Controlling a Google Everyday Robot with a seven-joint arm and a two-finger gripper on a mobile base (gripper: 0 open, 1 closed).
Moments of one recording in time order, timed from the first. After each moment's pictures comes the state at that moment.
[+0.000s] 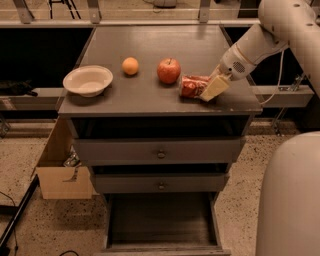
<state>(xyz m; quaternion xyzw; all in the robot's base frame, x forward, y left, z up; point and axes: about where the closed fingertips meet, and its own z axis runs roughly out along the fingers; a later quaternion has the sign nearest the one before) 0.676 -0.153 0.831 -0.55 0.79 0.18 0.21</state>
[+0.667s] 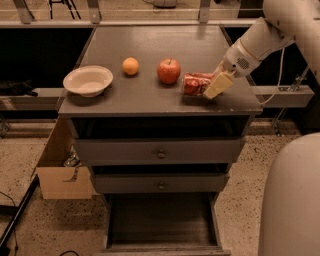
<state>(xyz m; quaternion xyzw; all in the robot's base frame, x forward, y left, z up) 0.670 -0.157 0.846 -0.56 0.78 0.17 0.21</state>
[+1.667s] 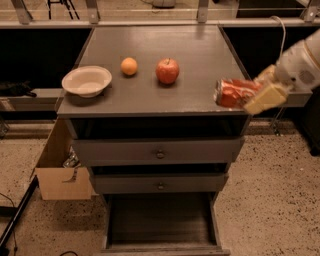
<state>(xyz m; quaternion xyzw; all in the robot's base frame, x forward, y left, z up) 0.556 -0.221 0.895 -0.55 0.78 0.16 0.25</state>
